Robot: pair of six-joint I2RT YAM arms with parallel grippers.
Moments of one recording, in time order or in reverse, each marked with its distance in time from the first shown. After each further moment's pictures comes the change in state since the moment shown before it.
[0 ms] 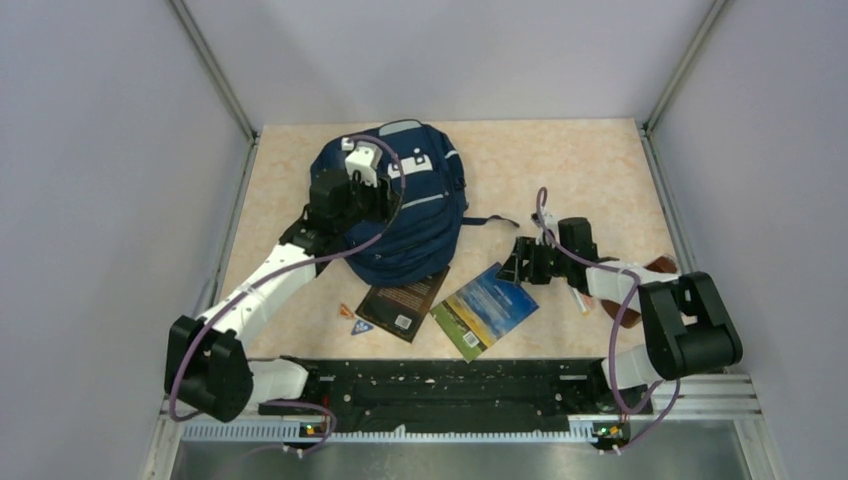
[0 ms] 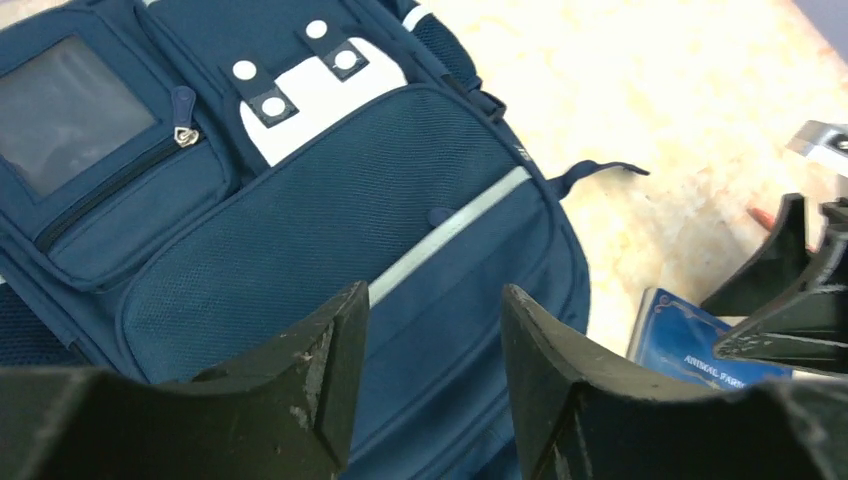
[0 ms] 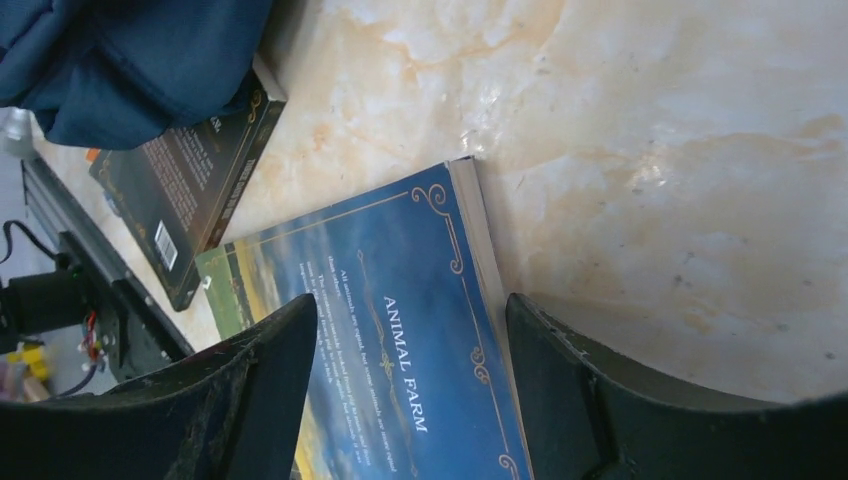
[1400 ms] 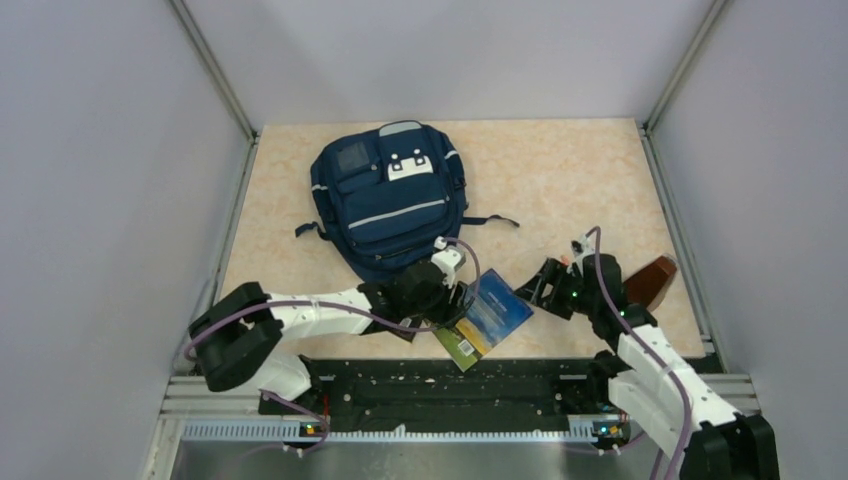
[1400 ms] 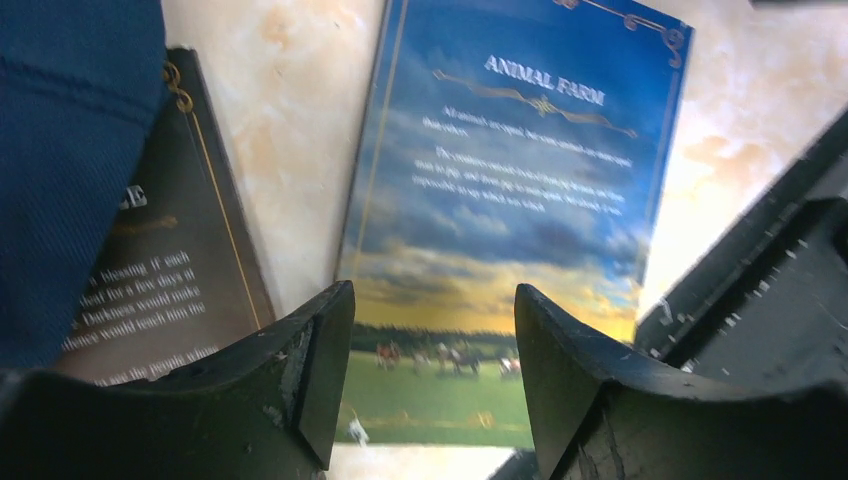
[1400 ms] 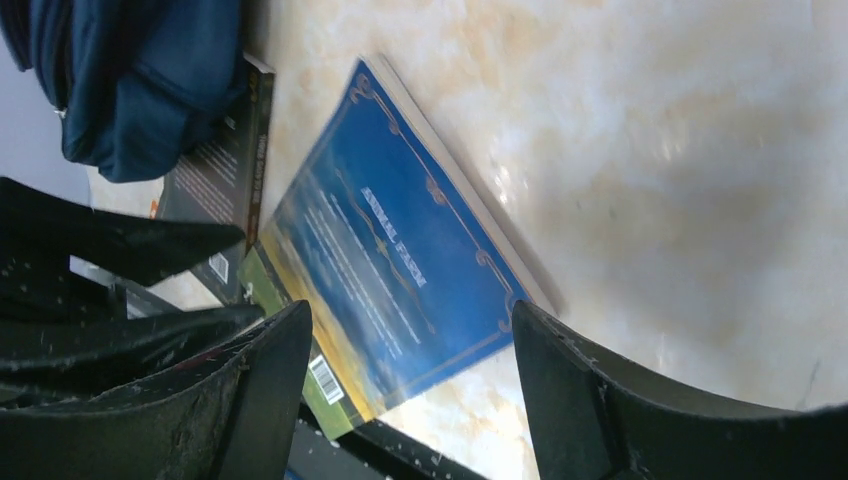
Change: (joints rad) left arm -0.633 0.106 -0.309 0.062 -0.198 -0.283; right arm 0.015 -0.633 -0.195 -0.330 0.216 0.317
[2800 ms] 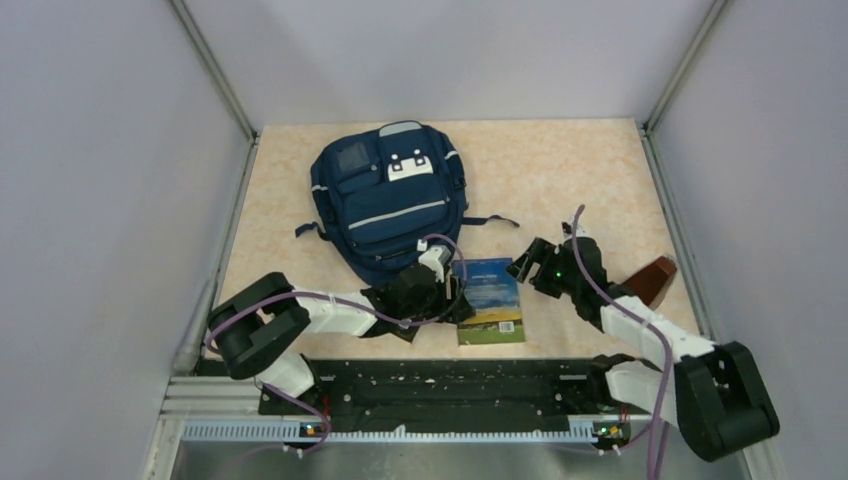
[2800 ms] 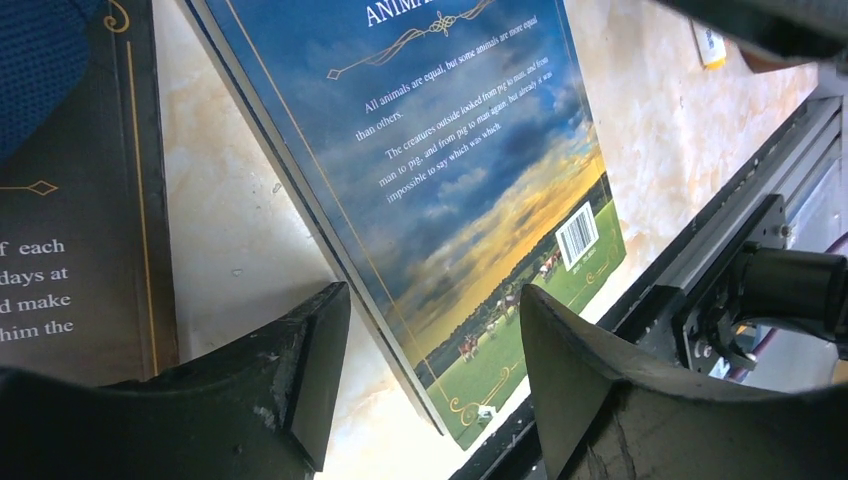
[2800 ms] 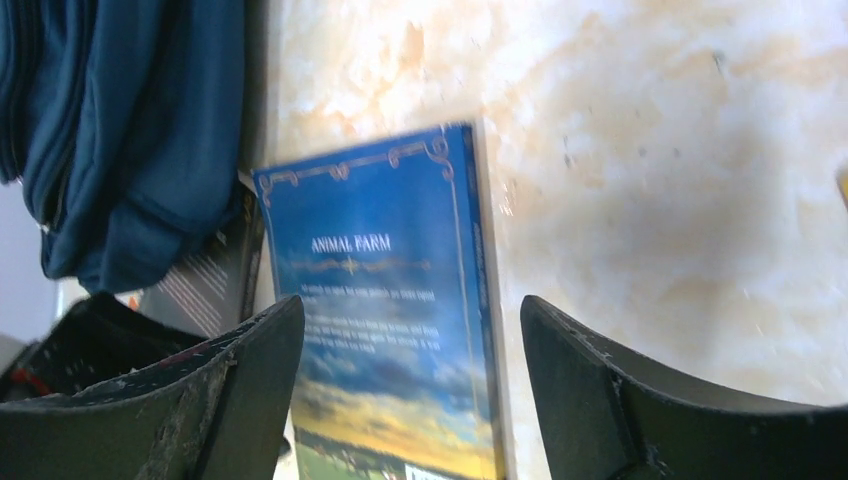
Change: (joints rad) left arm 0.057 0.146 -0.084 0.307 0.094 -0.356; right arm 0.084 0.314 0.048 0.327 0.189 0.067
